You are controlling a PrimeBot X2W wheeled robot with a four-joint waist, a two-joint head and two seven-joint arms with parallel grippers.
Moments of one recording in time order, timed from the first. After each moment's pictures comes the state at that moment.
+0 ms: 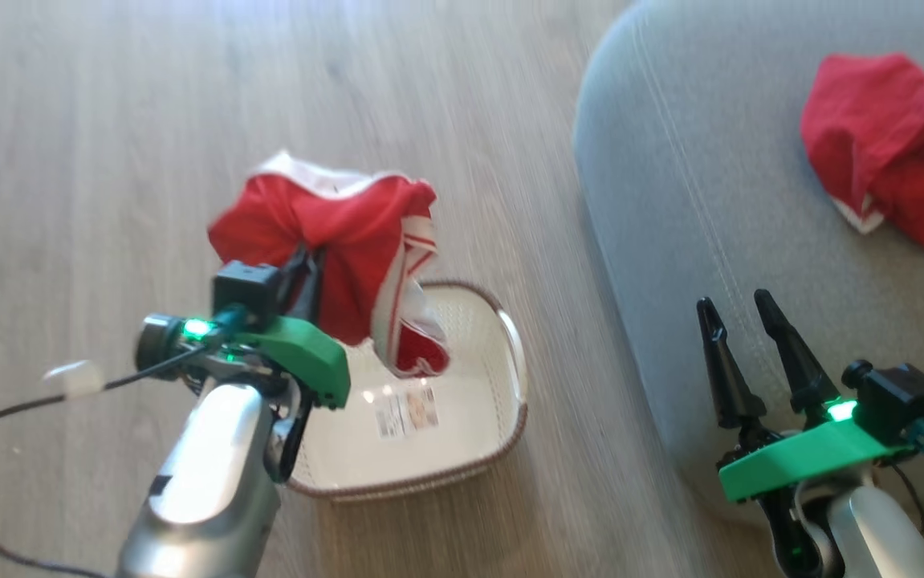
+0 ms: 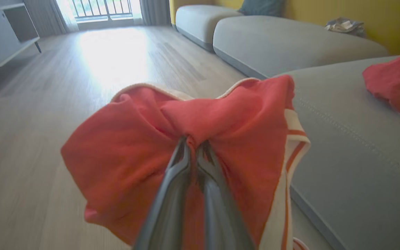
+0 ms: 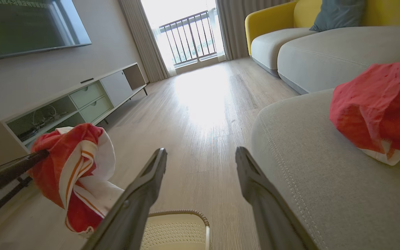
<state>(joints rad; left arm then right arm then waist) -0.48 0.05 -0.32 0.64 -0.22 0.07 -0.25 -0.06 -0.18 0.17 0.12 0.47 0.13 -0.25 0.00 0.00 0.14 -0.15</state>
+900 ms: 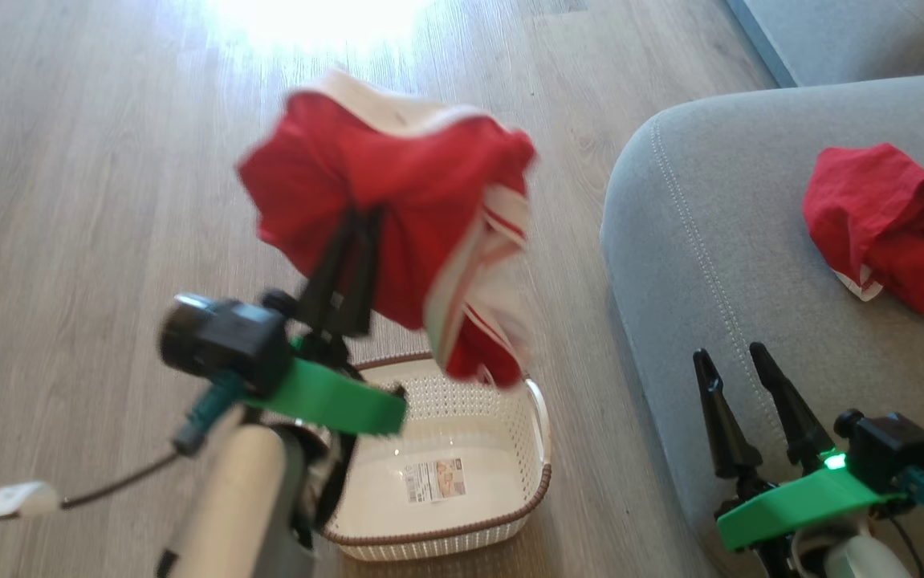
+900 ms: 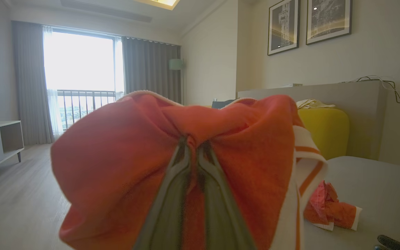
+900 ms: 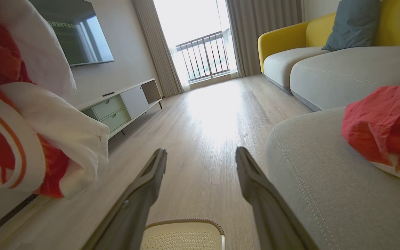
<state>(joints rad) -0.27 0.04 -0.35 -0.02 -0.25 0.06 -0.25 0.04 -0.16 0.16 0.10 0.45 0.13 -0.25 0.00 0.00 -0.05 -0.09</state>
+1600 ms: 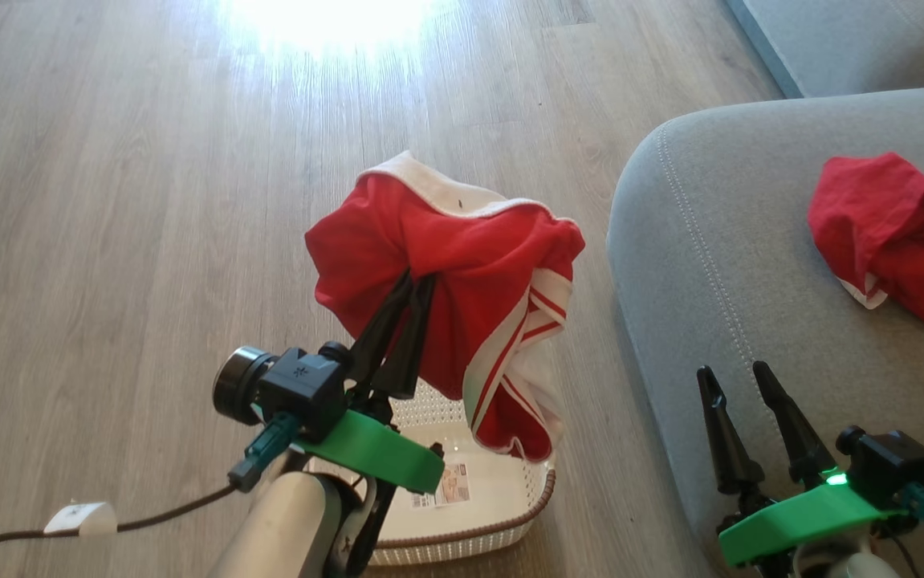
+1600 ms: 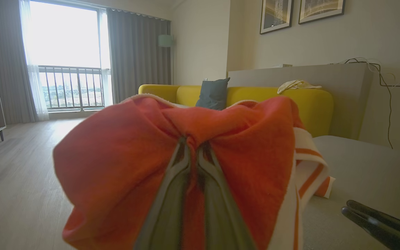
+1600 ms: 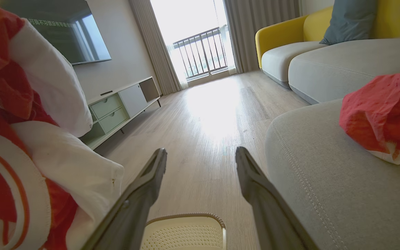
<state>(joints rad) -0.20 0.04 -0.46 0.02 -0.27 0.07 -0.26 0.08 -0.15 0.14 0.10 0.45 0.13 -0.25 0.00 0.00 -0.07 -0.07</state>
